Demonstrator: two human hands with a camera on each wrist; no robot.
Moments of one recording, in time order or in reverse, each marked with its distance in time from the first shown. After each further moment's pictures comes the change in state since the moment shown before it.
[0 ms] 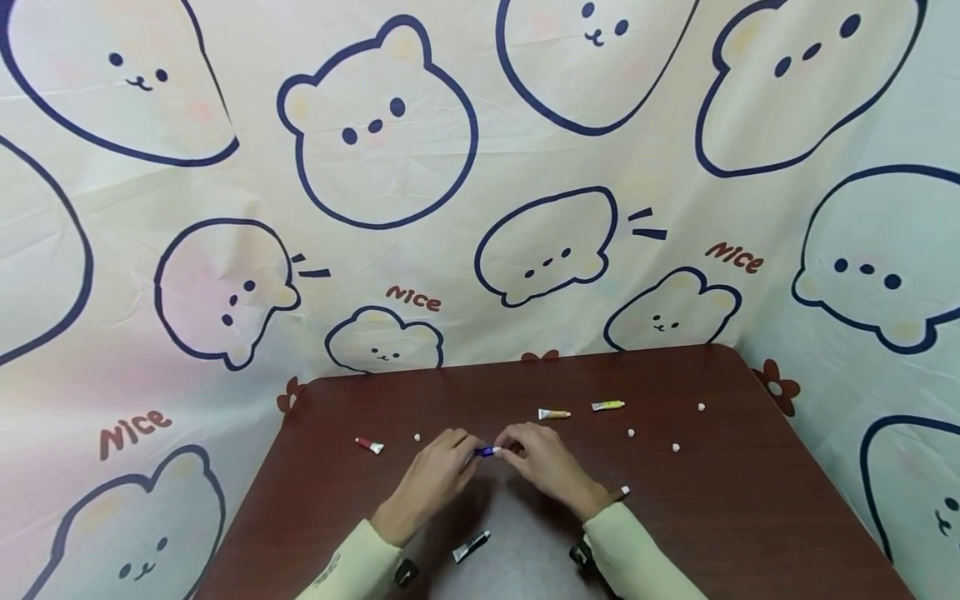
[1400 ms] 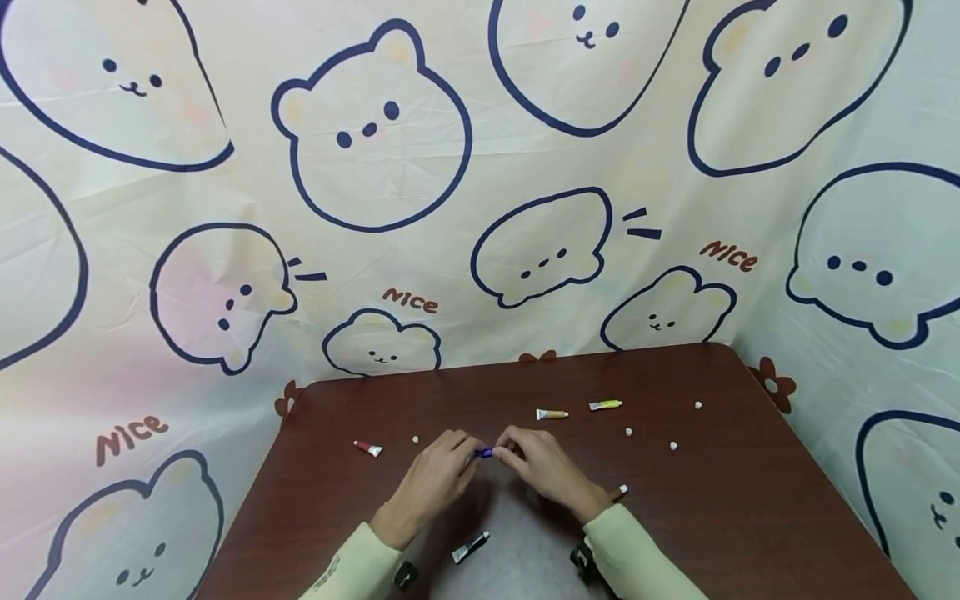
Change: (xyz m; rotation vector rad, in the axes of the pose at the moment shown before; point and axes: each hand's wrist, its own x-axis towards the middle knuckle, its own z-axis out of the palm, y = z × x) left_hand 0.002 0.002 0.003 -0.034 0.026 0.022; right_hand -0.004 0.007 0.000 0.105 -0.058 0.055
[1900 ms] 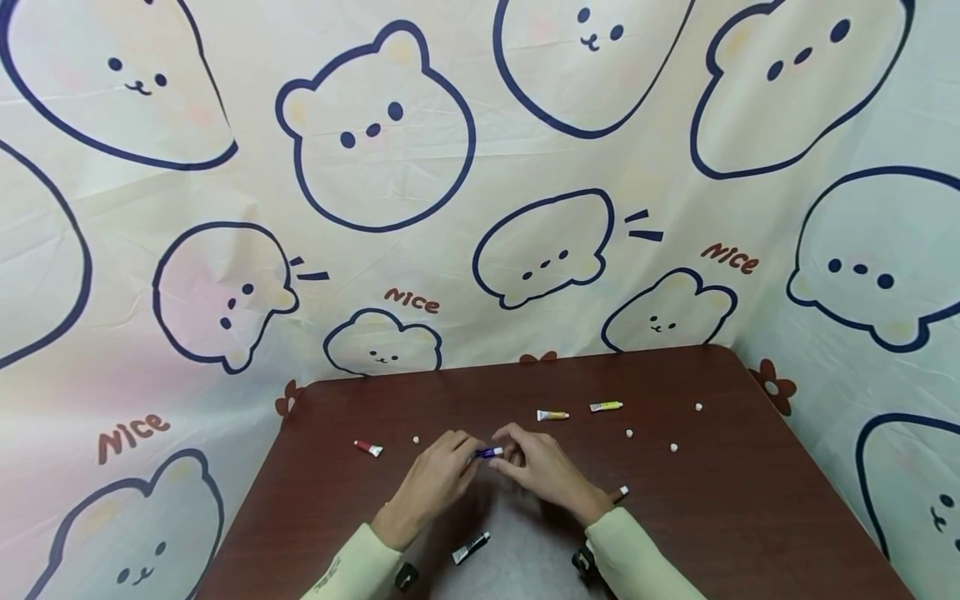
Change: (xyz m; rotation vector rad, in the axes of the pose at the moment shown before) left_hand -0.002 0.000 0.001 -0.007 0.004 -0.011; right_hand -0.003 -0.001 0.003 -0.004 -0.001 -0.007
